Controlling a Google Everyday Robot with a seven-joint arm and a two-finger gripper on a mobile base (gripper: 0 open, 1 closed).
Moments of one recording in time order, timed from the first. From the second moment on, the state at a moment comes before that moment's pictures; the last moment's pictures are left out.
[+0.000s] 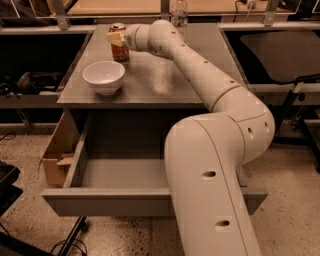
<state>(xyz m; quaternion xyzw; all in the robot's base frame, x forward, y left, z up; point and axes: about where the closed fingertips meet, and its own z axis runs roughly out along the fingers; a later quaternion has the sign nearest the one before) 0.937 0.136 0.911 -0.27 0.72 0.25 0.59</state>
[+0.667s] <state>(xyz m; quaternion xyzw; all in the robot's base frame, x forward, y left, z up) 0.890 0.135 0.989 -0.36 0.67 0.25 0.60</state>
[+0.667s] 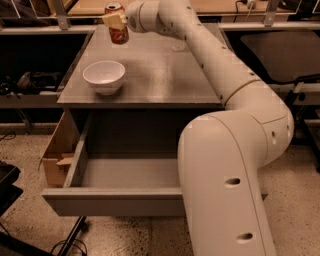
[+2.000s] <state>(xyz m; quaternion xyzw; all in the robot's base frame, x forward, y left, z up) 0.646 0.018 1.053 -0.48 0.61 0.24 0.58</state>
